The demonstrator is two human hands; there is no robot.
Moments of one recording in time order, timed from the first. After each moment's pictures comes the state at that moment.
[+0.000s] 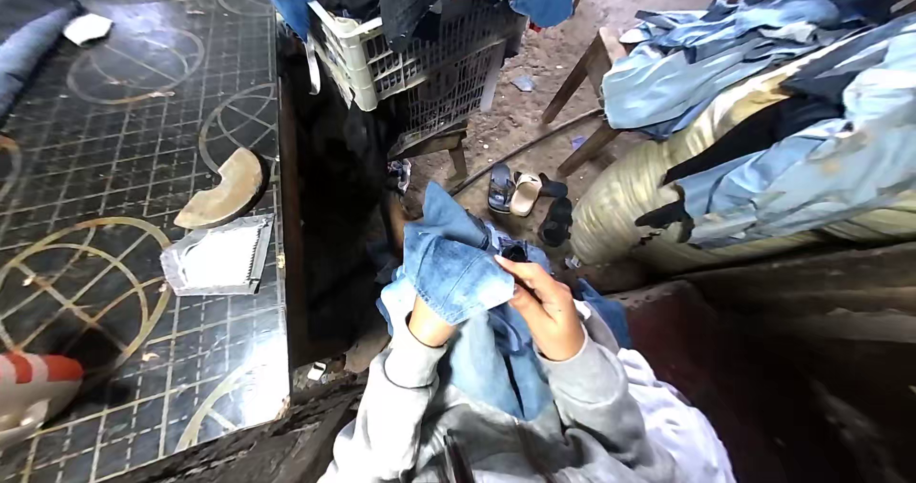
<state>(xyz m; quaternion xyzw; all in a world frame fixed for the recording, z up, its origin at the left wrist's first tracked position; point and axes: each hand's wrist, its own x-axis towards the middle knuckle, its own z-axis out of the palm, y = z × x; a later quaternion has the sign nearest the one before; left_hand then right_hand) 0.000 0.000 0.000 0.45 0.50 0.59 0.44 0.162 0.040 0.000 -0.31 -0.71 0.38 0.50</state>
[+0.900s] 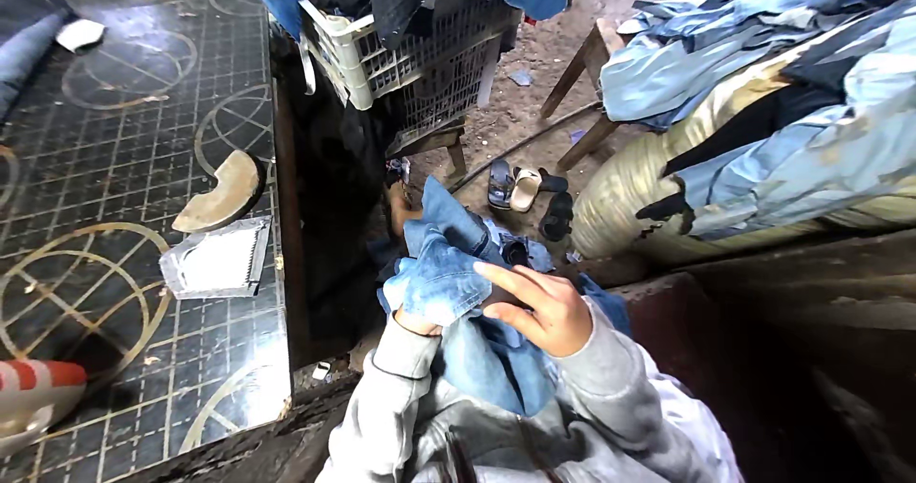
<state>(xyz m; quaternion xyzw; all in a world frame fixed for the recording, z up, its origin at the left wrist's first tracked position) -0.013 -0.002 0.008 0.23 0.46 0.58 0.63 0.173 0.048 0.021 -0.28 -0.86 0.17 0.38</state>
